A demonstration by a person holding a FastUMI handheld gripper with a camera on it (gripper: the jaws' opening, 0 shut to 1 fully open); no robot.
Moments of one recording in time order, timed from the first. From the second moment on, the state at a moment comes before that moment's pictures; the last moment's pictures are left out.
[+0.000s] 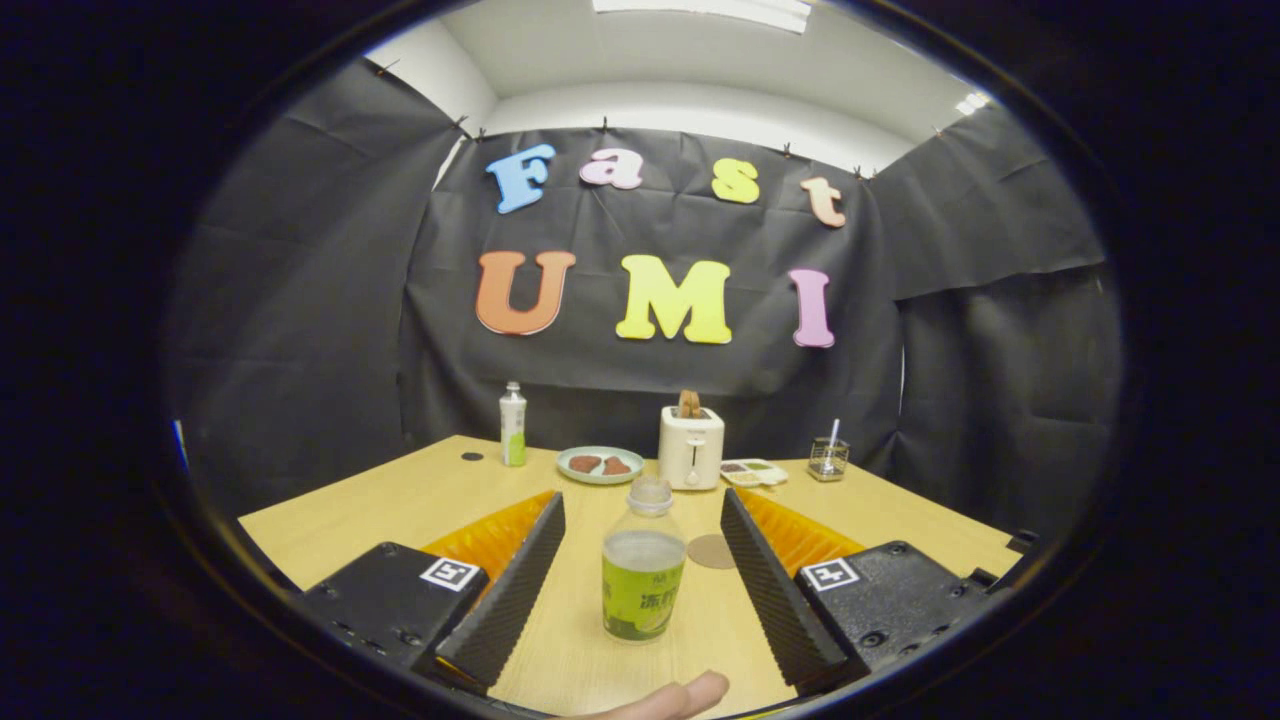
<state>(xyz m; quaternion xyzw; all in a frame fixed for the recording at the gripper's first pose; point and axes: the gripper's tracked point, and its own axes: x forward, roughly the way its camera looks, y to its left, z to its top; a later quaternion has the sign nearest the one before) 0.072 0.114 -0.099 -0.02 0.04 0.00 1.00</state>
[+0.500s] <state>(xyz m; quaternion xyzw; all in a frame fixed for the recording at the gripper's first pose) 0.110 0.103 -0.158 -0.02 0.06 -0.05 1.00</state>
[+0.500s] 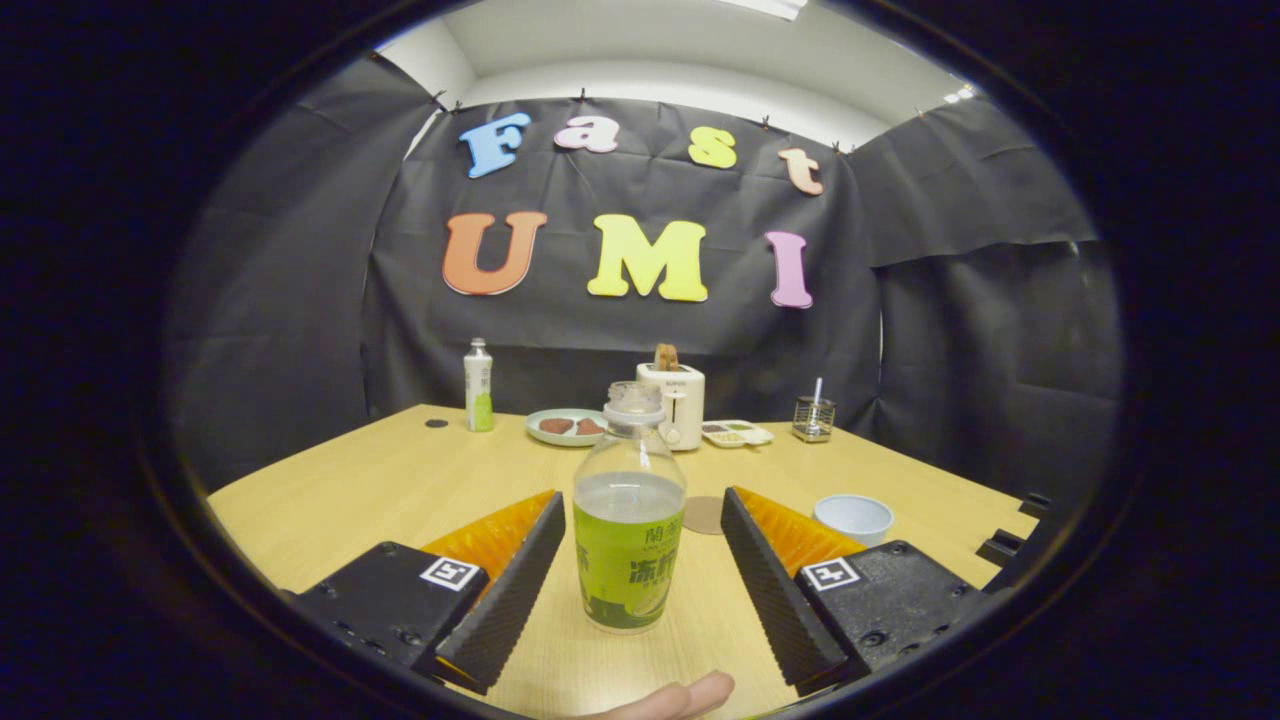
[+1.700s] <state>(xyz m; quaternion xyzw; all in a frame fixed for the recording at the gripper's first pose) 0.139 0.105 -0.155 -0.01 0.09 -0.01 1.00</state>
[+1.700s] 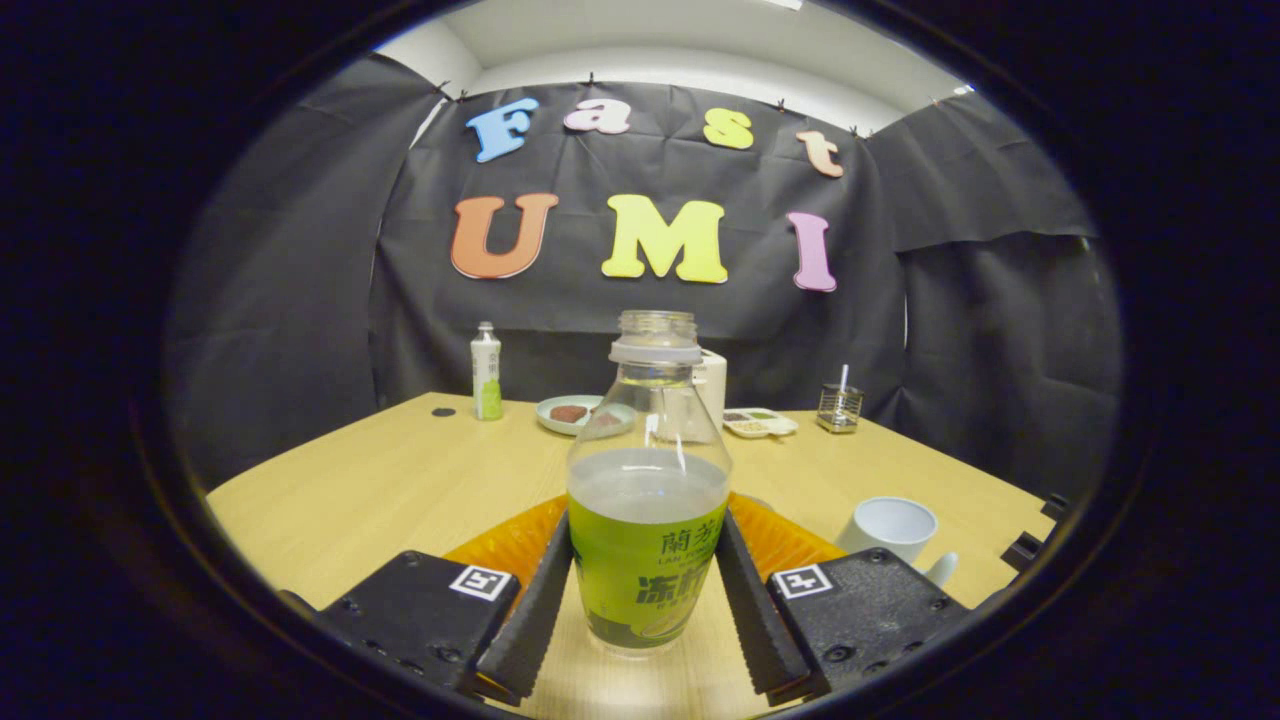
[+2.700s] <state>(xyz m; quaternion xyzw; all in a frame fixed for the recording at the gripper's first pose) 0.137 0.119 -0.082 0.20 0.10 0.06 0.97</state>
